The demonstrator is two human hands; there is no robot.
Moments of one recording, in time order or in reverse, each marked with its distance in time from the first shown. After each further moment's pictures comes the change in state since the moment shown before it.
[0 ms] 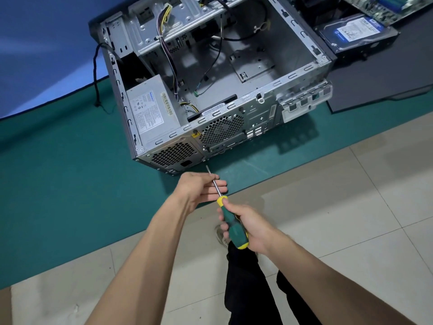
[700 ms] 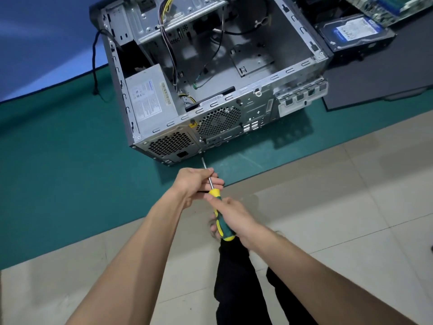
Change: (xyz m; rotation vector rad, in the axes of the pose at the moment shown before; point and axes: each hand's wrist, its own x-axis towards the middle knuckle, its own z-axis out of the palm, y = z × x) left_hand -0.009 -0.007 0.001 0.089 -0.025 -0.013; right_hand -0.006 0.007 0.017 -0.372 0.189 -0.073
